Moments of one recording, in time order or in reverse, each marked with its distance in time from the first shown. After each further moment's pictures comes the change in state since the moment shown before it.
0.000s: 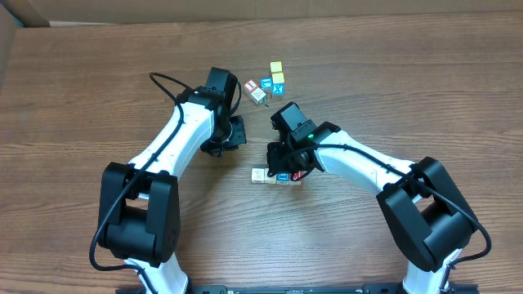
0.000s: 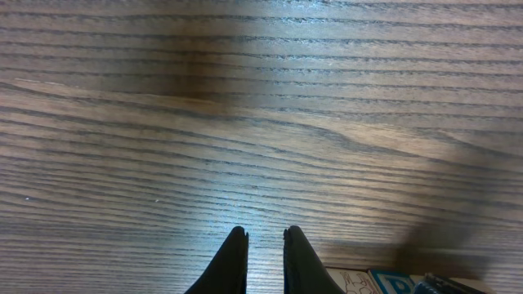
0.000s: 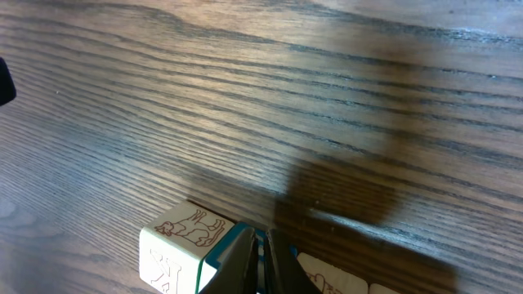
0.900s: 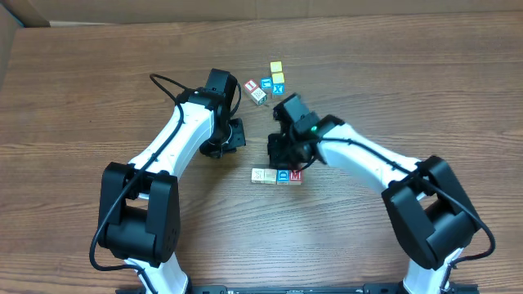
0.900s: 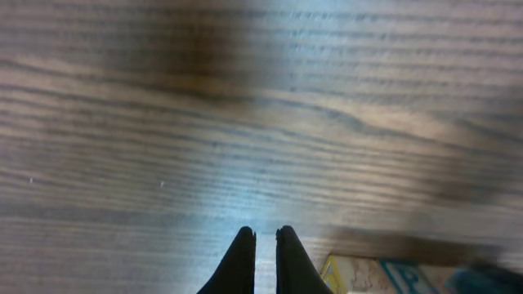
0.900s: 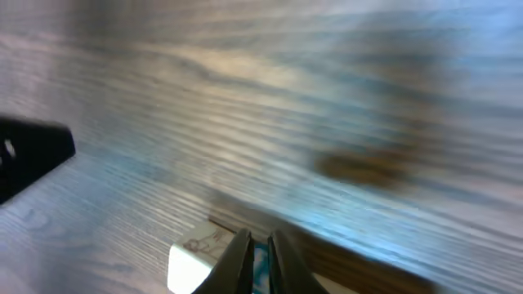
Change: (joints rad) left arm 0.000 0.000 0.000 -0.044 0.000 0.000; right arm -0.044 0.000 0.066 -0.032 -0.015 -0.014
